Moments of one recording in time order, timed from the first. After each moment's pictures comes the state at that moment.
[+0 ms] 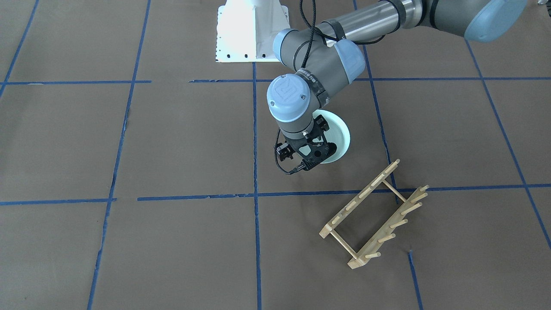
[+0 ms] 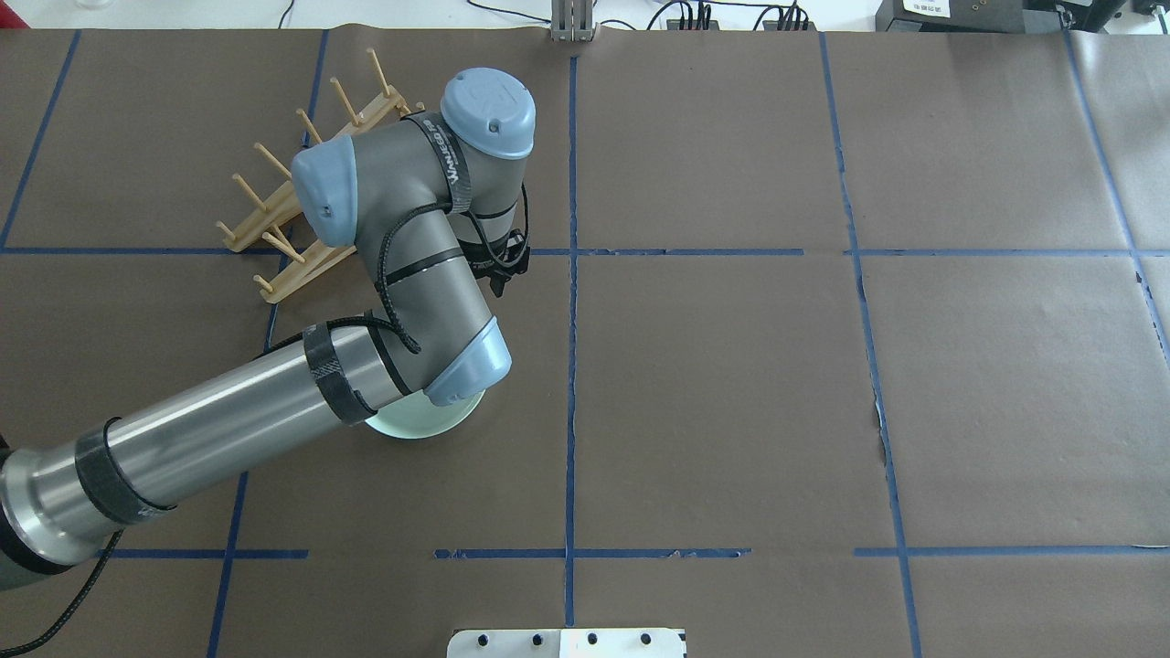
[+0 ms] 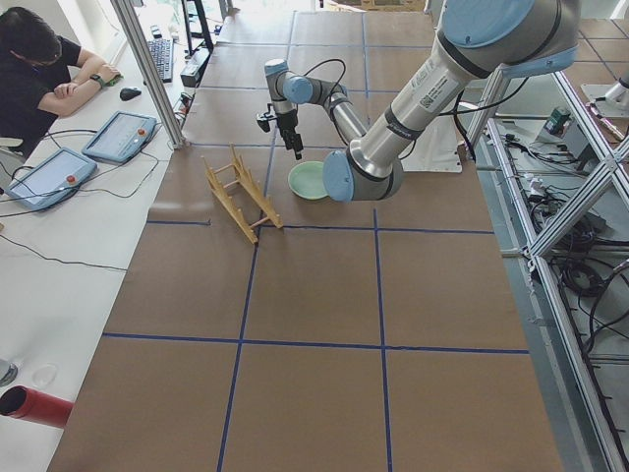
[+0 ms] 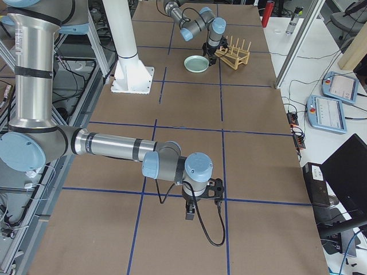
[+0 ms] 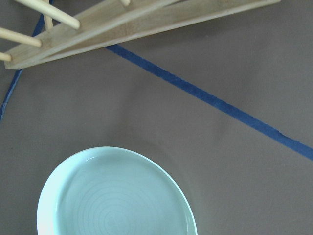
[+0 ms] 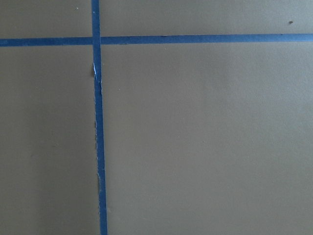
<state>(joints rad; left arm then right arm) -0.62 -2.49 -1.34 -1.27 -1.99 -1.47 1.62 -1.68 1.60 -1.60 2.30 -0.07</state>
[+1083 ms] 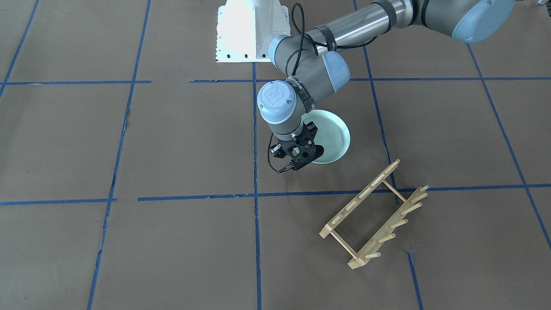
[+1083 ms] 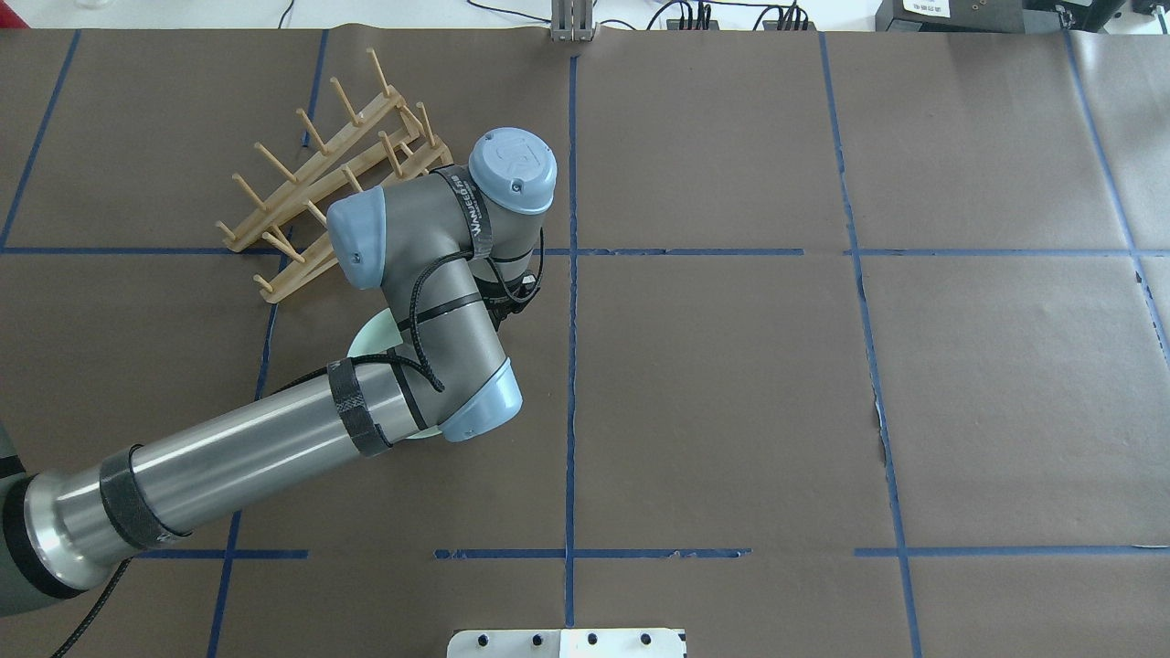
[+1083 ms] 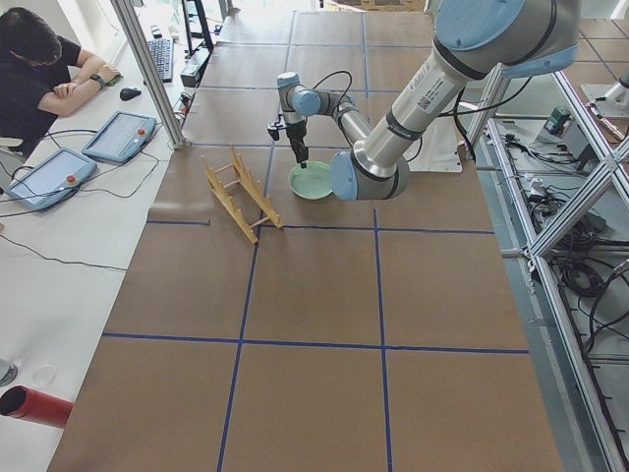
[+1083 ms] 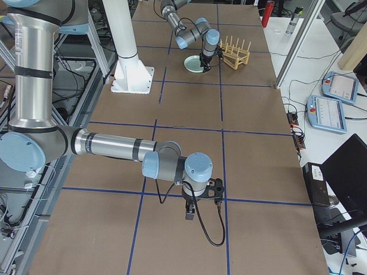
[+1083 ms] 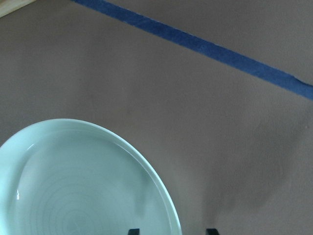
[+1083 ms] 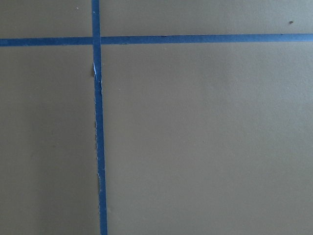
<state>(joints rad) -0.58 -2.48 -1.30 -1.35 -1.96 -1.48 1.62 -1.68 1.60 -1.60 2.30 -0.07</state>
